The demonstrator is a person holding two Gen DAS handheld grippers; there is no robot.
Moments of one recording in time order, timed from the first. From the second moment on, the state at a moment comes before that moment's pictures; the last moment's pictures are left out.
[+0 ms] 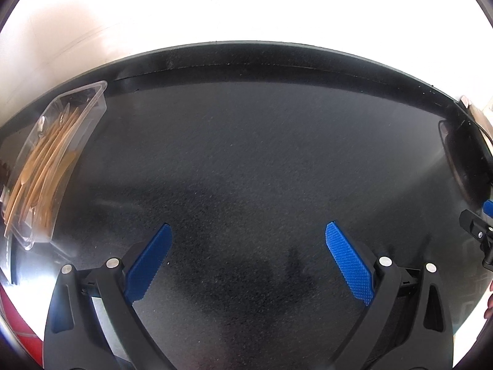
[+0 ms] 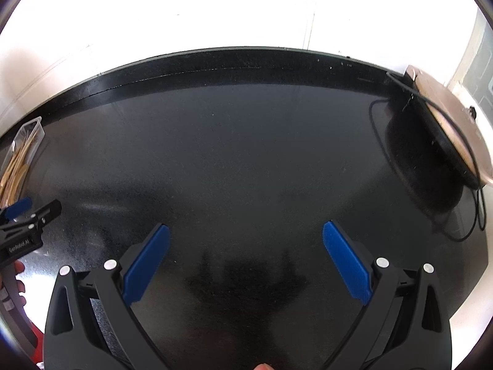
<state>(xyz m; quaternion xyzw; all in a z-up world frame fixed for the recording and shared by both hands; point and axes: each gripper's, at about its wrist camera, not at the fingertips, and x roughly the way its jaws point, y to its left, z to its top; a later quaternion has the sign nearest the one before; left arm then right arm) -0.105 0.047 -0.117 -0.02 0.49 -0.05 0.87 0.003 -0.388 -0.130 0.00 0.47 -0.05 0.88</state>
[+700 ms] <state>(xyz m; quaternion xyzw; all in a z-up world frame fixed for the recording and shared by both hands) -0.111 0.065 -0.123 -0.05 0.50 -0.04 0.86 0.004 -0.370 -0.128 -0.01 0.48 -0.02 0.88</state>
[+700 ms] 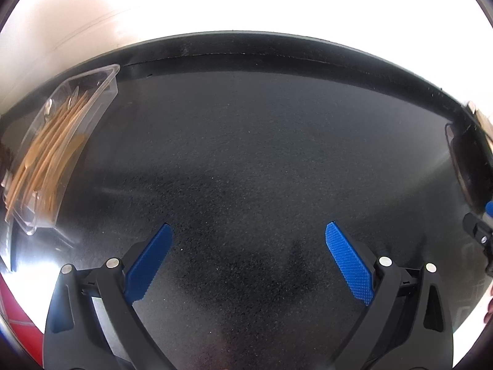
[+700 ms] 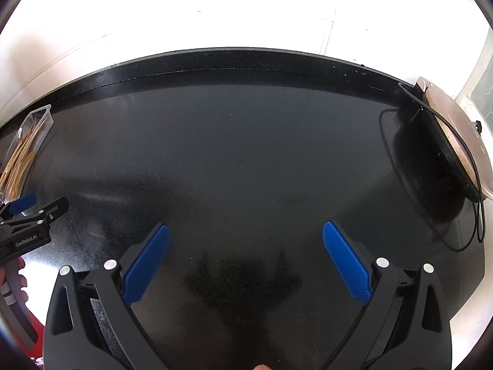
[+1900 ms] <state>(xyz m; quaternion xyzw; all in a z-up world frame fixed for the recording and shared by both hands) -0.113 0.064 -0.114 -0.05 0.49 -0.03 0.87 -0.011 -0.369 -0.137 0.00 0.49 -0.03 0.87</state>
